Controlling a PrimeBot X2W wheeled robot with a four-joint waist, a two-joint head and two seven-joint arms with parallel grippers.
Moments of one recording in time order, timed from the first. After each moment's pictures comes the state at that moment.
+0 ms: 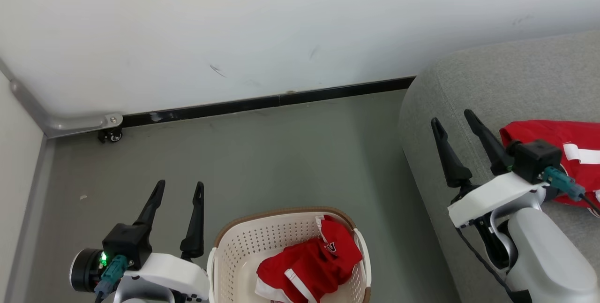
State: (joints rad) left arm -0.15 0.23 -0.32 0.24 -0.35 0.18 -0.25; right arm -0.44 -0.23 0.27 0.59 0.39 0.12 -0.25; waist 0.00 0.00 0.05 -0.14
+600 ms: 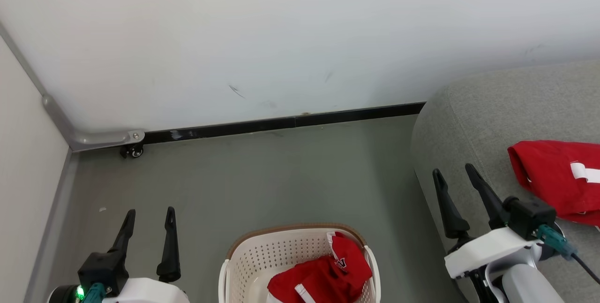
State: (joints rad) left arm -0.03 0.23 -0.24 0.22 -0.36 0.24 -0.25; right arm -0.22 -0.12 0.13 0.52 0.27 0.12 -0.25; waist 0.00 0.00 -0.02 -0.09
